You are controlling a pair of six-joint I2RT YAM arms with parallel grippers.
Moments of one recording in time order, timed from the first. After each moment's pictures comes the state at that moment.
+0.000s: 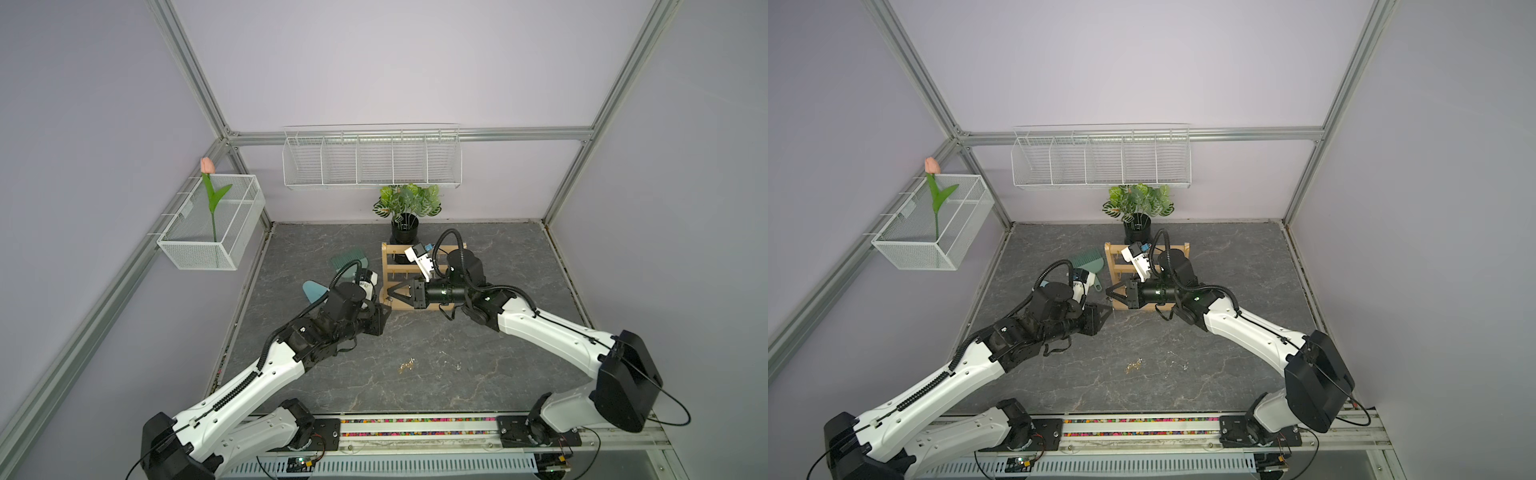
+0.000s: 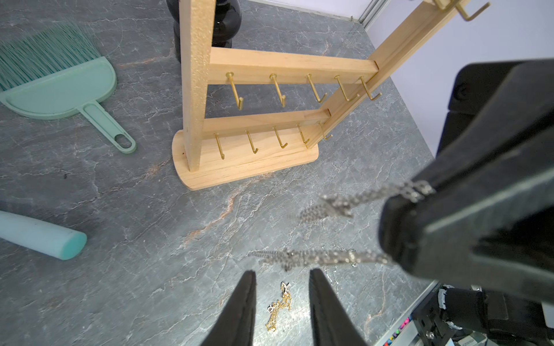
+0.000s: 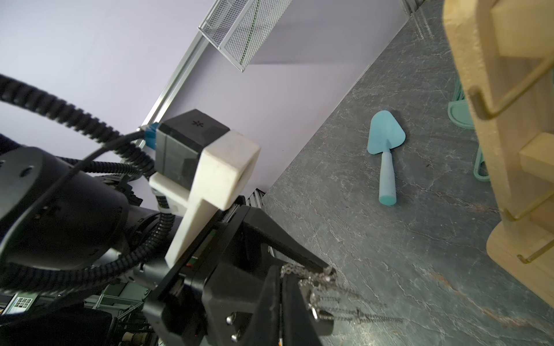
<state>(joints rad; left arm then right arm) -0.79 1.00 0.86 -0.48 0.02 -0.51 0.76 1.46 1.06 0.12 -0.68 0.66</state>
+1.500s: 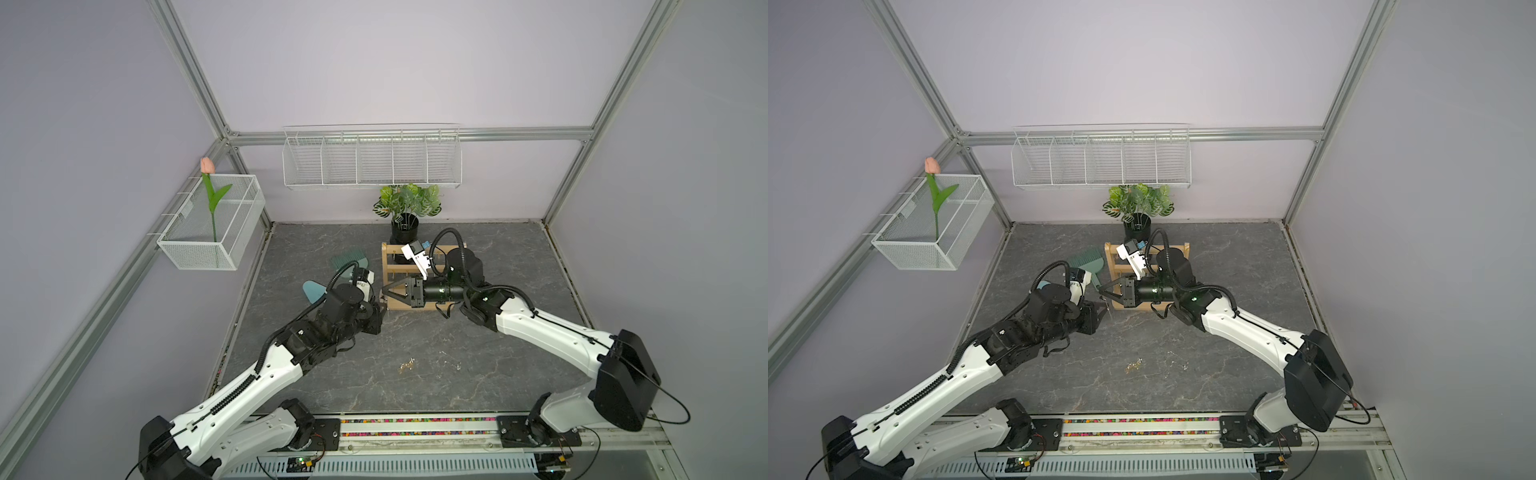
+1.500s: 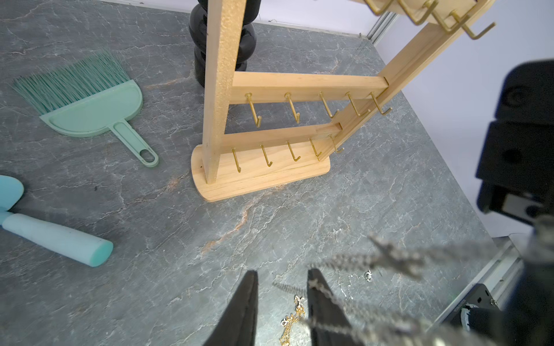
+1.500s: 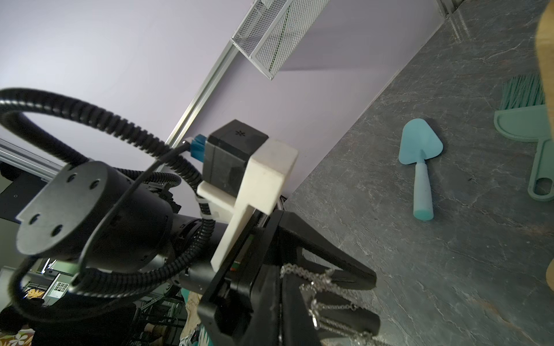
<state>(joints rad) -0.79 0.97 0.83 -0.46 -0.04 -0.48 0.78 1.47 1.08 0.20 -0.72 0.73</state>
